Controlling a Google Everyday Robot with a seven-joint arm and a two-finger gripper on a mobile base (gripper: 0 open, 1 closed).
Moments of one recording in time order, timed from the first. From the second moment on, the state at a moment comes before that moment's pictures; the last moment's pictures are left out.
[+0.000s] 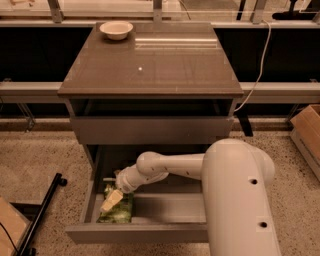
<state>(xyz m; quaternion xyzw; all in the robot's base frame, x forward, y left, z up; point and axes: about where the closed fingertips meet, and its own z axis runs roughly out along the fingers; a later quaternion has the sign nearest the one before) 0.587 0.201 0.405 -0.57 0.71 0.33 0.26</state>
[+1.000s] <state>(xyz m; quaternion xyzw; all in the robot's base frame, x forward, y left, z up) 0.573 0.203 0.358 -0.55 0.74 0.32 0.21</state>
